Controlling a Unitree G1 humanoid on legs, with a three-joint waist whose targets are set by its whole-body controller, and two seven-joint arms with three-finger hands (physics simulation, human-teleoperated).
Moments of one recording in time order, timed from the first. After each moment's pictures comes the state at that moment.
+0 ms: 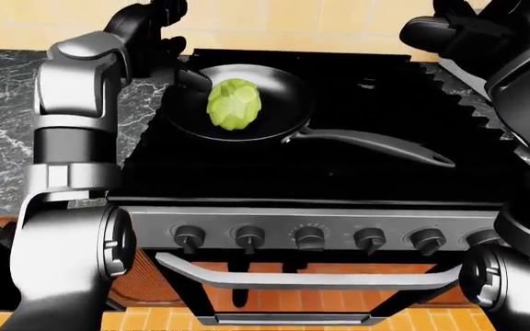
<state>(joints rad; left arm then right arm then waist) -1.31 0.48 0.12 0.68 0.08 0.60 -0.56 -0.97 -0.56 -0.28 -0.20 0.76 0.91 -0.34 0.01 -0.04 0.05</state>
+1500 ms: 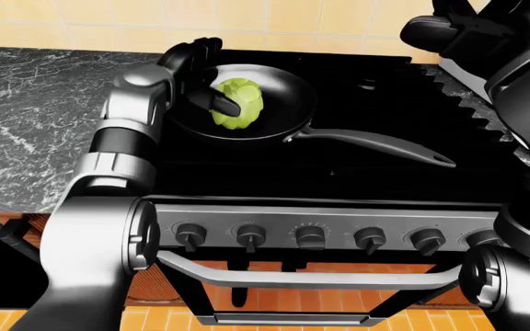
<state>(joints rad) -1.39 0.36 0.10 1.11 0.10 0.31 -0.52 -0.97 -0.56 -0.28 -0.21 0.77 0.89 -0.33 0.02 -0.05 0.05</state>
